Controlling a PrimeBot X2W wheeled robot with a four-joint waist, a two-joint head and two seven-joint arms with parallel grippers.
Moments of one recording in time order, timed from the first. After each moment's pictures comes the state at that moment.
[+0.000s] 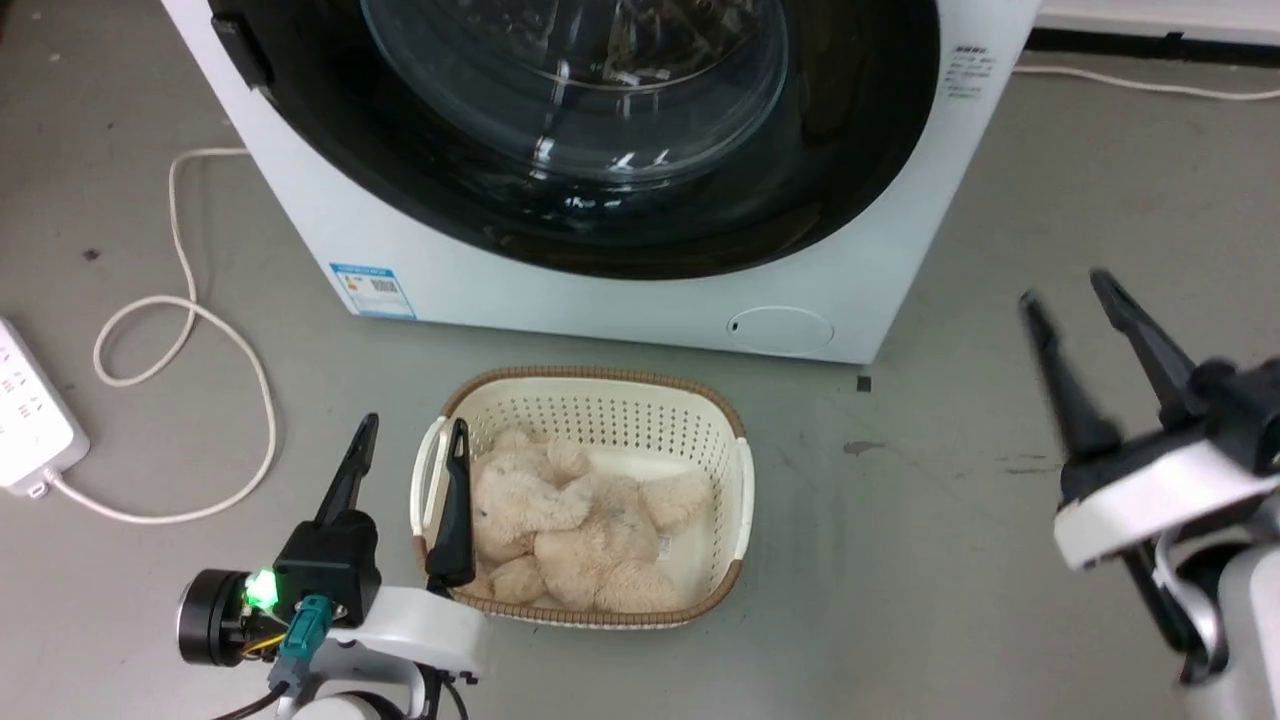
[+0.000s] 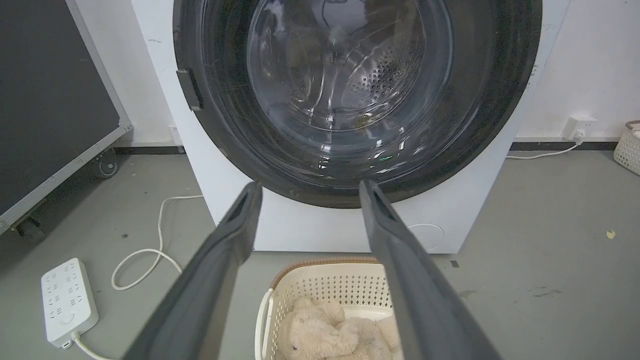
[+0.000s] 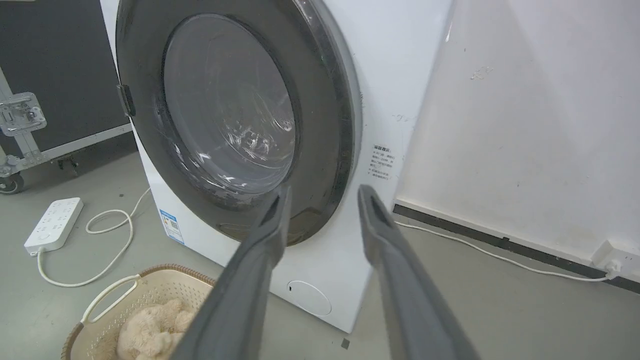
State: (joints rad) left arm -0.06 0.05 -0.08 -0.06 -0.01 0.04 -0.09; right arm -0.27 -0.22 0.02 -0.03 0.14 0.13 -0.02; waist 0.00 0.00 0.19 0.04
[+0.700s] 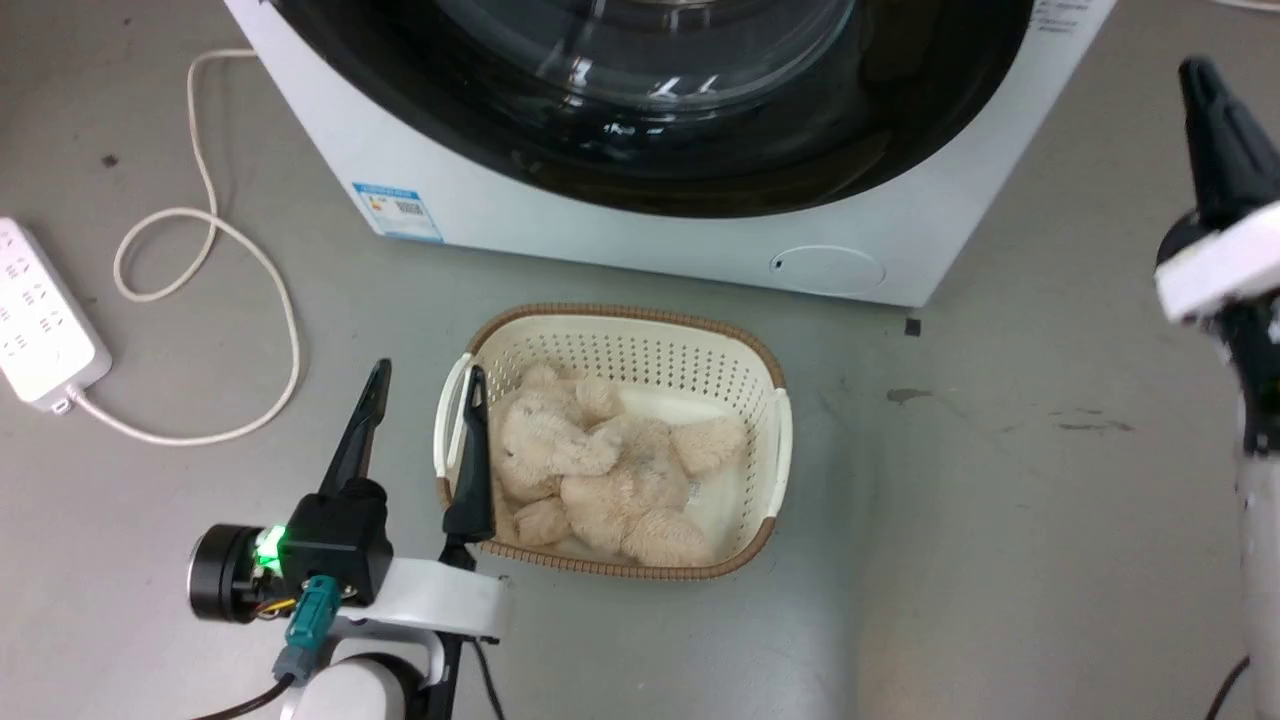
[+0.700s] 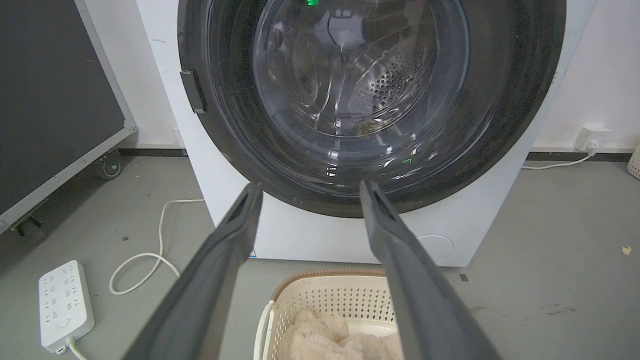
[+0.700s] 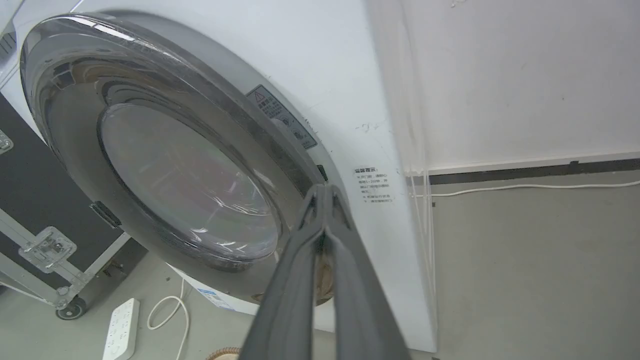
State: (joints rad) left arm -0.12 0.05 -0.13 -0.10 -0.03 0.07 -0.13; right arm -0.66 -0.22 -0.09 0.23 0.49 0.13 0.15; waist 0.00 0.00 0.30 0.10
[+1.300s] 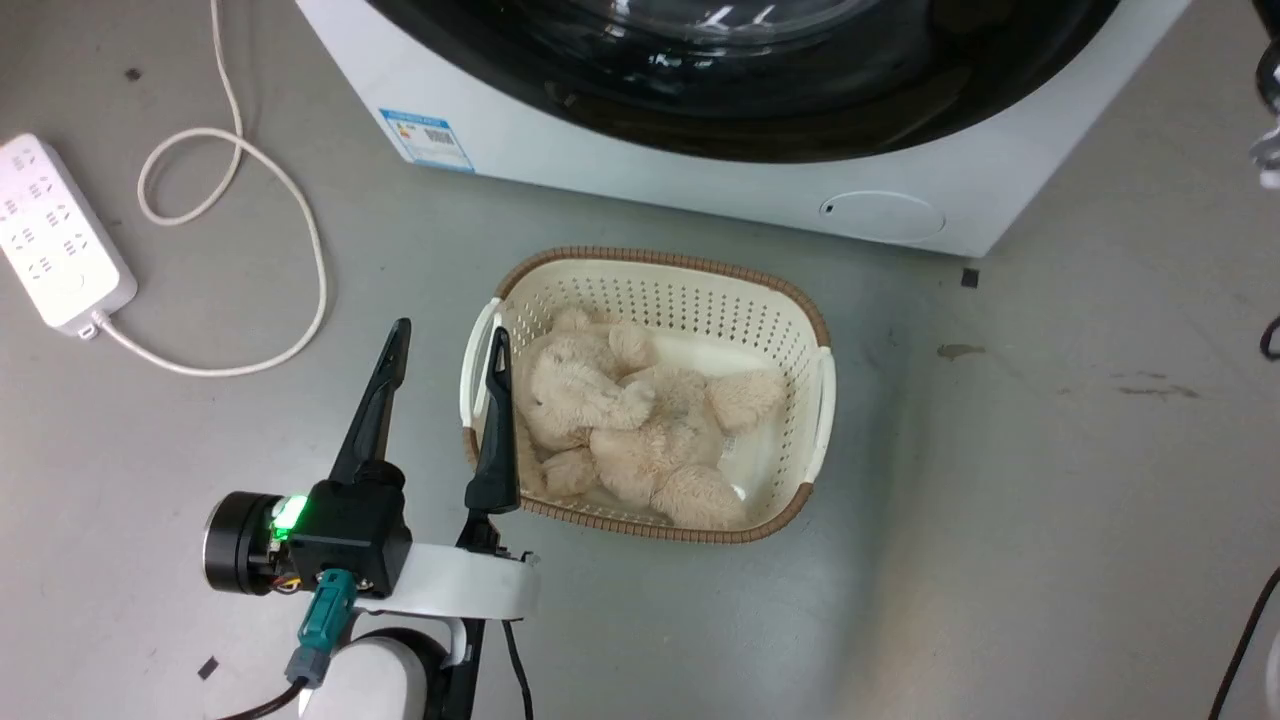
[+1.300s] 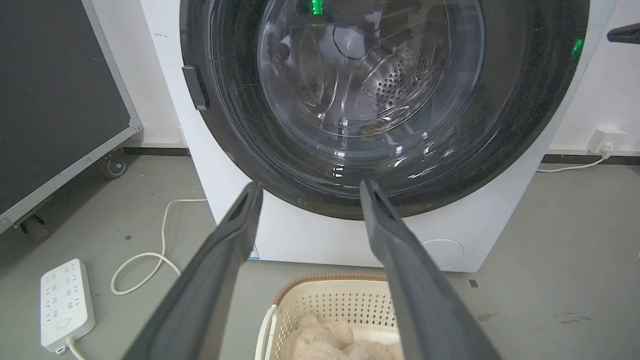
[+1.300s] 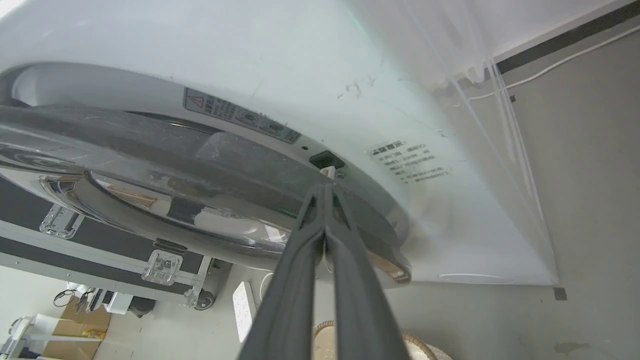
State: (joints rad) left arm -0.17 0.05 -0.18 -0.13 -0.04 0.10 -0.17; right arm -1.03 -0.22 -0.24 0.60 0.77 0.13 0.43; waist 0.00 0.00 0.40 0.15
